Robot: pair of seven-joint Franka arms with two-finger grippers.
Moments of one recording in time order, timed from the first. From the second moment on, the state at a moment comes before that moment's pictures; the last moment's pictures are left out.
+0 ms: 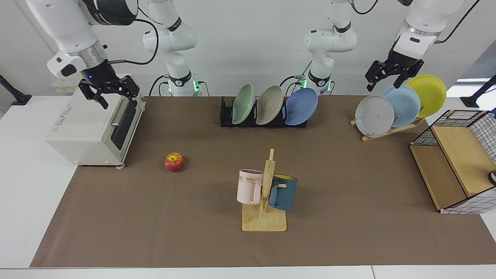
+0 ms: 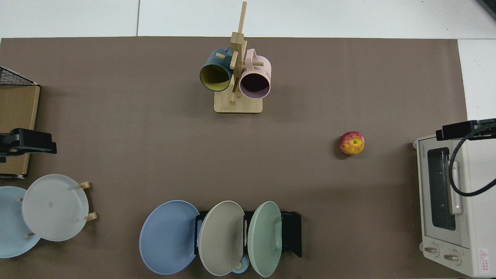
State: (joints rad) left arm -0.07 -0.14 -0.03 -1.66 0.08 1.50 -0.17; right arm 0.19 -0.07 -0.28 -1.69 0.05 1.66 -0.11
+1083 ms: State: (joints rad) left arm -0.22 -0.36 -0.33 -2.29 0.34 1.69 -0.67; right arm 0.20 -0.06 -0.28 -1.71 0.05 1.73 -0.09
